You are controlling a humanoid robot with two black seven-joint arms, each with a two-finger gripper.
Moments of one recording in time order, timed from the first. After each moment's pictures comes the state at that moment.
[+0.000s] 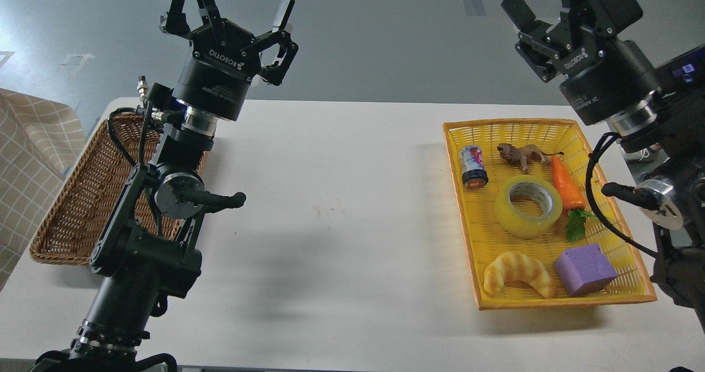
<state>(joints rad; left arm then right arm) -0.39 -0.04 -1.49 -1.39 0.66 -0.48 -0.21 0.42 -0.35 1.42 1.60 -1.30 0.39 0.17</state>
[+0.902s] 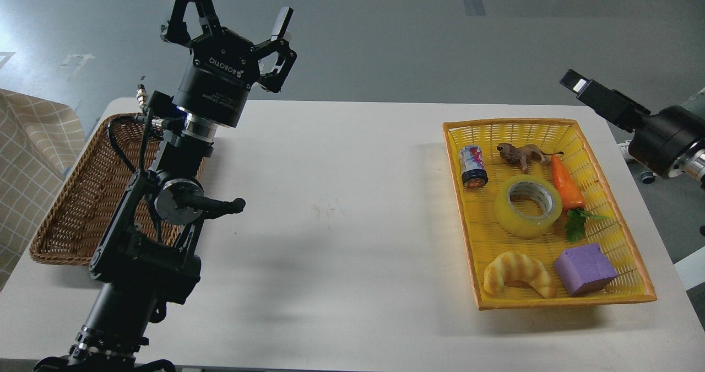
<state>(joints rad) -0.37 -0.04 -1.48 -1.39 0.66 -0.47 -0.21 0.31 -0.62 1.39 1.47 -1.67 0.38 0.18</state>
